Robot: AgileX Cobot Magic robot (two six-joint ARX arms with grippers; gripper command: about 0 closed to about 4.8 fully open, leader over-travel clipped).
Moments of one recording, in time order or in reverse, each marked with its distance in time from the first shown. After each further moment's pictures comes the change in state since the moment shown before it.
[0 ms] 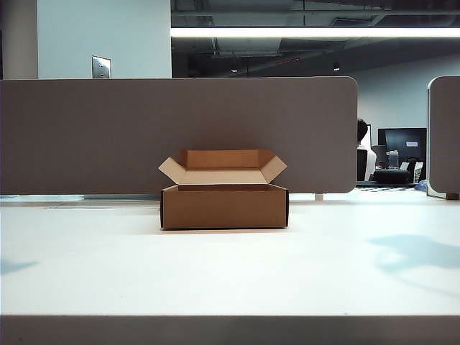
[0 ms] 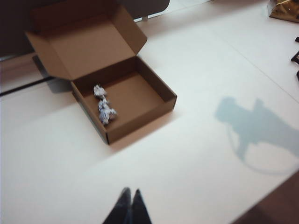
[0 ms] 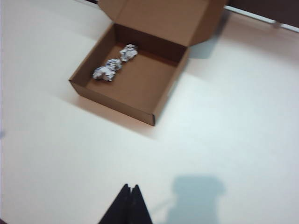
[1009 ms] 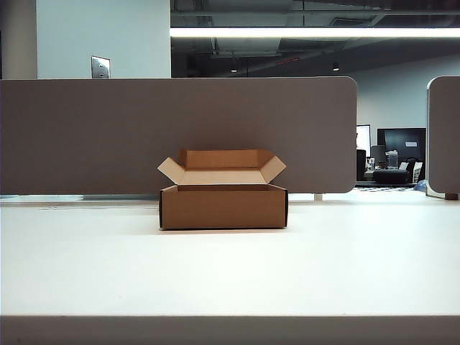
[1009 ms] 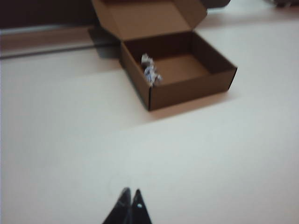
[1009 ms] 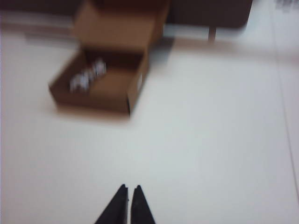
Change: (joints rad) left arm -0.061 -0.686 -1.005 0.506 -0.286 -0.088; right arm 0.001 -0.954 -0.882 0.312 0.157 0.133
